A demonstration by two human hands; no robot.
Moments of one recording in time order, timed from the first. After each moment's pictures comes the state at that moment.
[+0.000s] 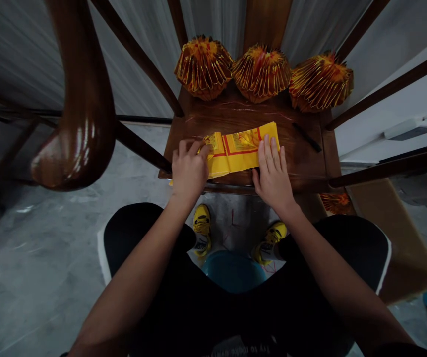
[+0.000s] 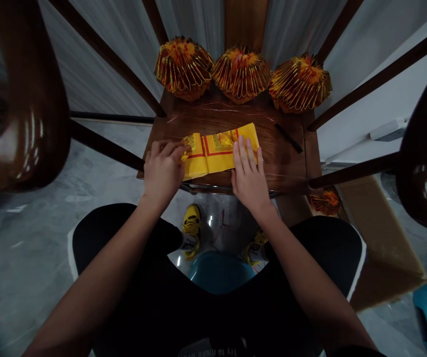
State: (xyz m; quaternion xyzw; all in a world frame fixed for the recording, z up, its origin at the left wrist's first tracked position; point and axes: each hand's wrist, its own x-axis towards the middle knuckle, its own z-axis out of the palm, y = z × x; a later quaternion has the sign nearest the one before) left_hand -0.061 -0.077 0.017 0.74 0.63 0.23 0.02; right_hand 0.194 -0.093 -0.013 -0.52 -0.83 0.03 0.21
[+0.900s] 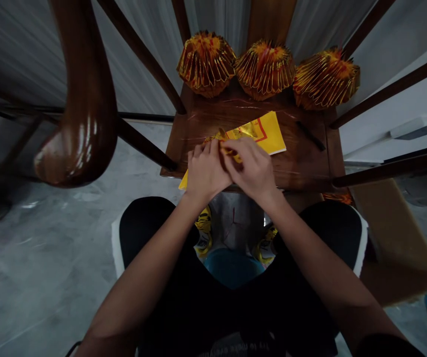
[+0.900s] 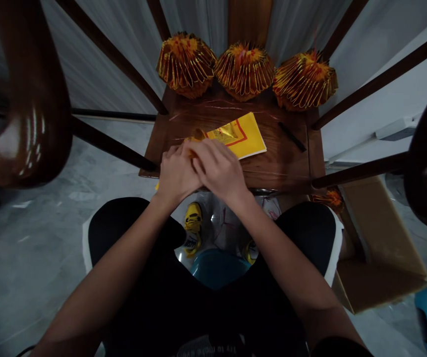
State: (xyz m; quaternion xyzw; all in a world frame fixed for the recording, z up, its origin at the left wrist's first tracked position) left_hand -0.017 -0.091 0.045 0.72 0.67 0.15 0.07; right_hand 0.127 -0.071 0.024 -0.38 -0.79 0.14 0.46
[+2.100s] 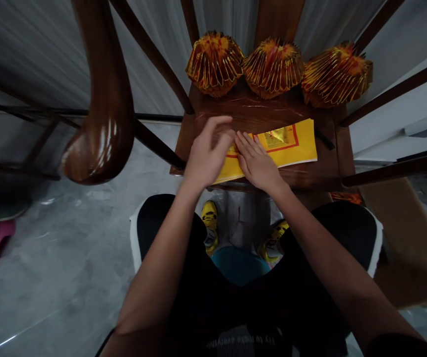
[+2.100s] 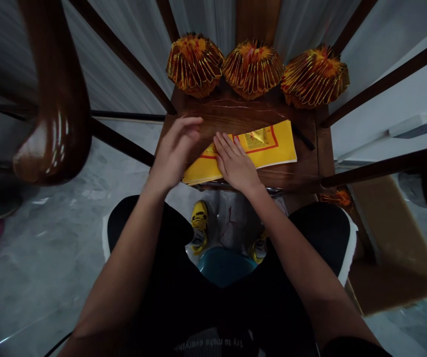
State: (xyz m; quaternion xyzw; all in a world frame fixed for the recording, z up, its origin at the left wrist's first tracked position) left_hand -0.036 -0.066 0.053 0.66 0.58 0.38 0.29; right_hand 0.149 -0.043 -0.036 -0.41 -0.85 0.20 0.27
